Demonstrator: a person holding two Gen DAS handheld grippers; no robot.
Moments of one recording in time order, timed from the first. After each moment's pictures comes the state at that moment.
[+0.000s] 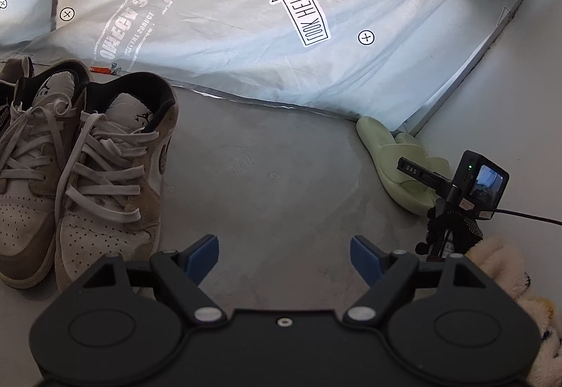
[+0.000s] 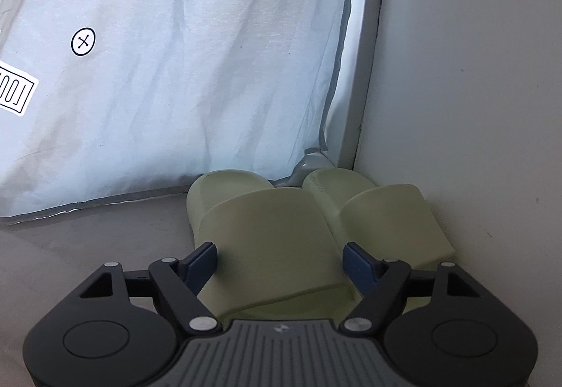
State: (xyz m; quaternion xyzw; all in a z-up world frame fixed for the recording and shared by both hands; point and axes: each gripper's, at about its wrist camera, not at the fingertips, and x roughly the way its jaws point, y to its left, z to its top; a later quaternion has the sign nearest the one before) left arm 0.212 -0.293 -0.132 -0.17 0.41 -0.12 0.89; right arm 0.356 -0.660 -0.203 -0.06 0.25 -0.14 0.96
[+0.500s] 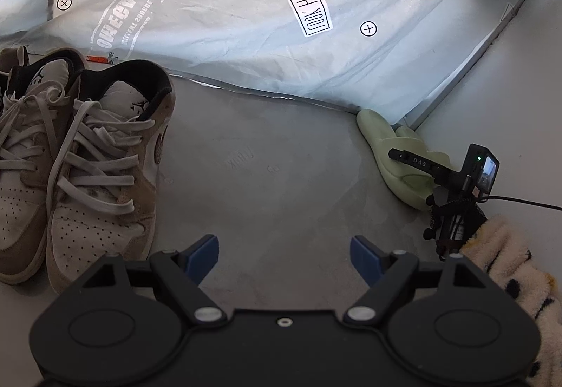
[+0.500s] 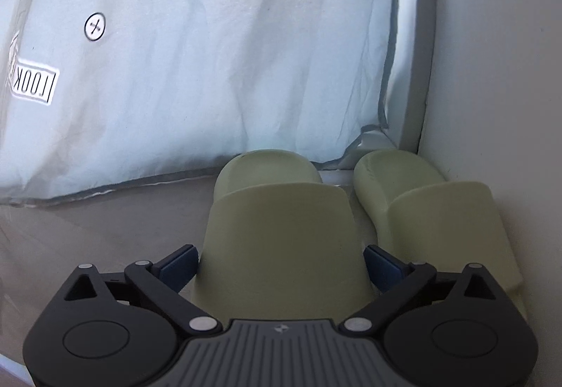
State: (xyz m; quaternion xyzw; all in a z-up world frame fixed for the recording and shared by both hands) left arm 0.218 -0.297 -0.140 -0.18 0.42 -0.13 0.88; right arm 0.397 -0.703 -0.215 0.00 0.30 0.01 0.95
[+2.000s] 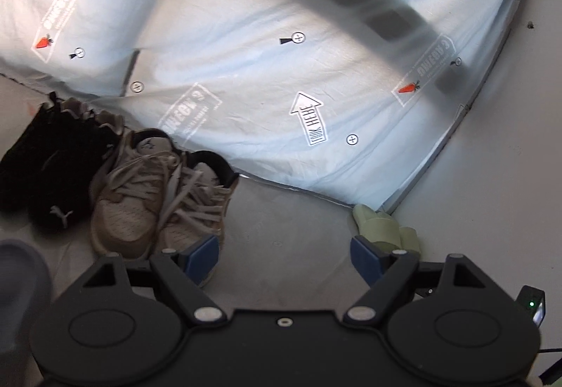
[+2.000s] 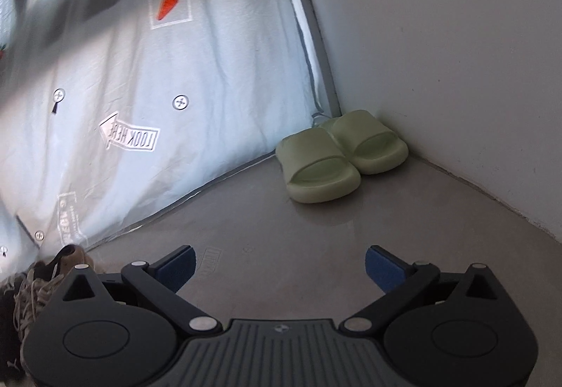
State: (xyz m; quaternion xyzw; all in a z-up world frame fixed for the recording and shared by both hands) left arm 0.040 -0.204 -0.069 -0.23 0.26 -0.08 0.93; right arm 0.082 -0.568 -0.147 0.13 0.24 -0.09 0.96
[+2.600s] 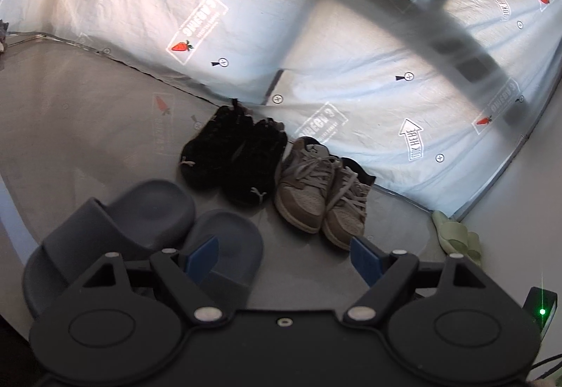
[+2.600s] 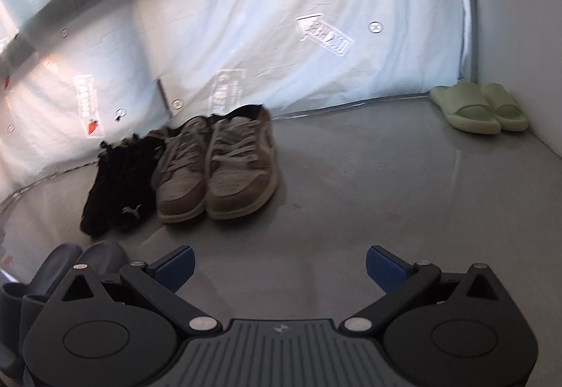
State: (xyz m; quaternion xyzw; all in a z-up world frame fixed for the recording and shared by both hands) left arm -0.097 -0.027 -0.074 -0.24 0.27 0.04 0.93; right arm -0.021 -0.330 -0.168 0.03 0.33 0.09 0.94
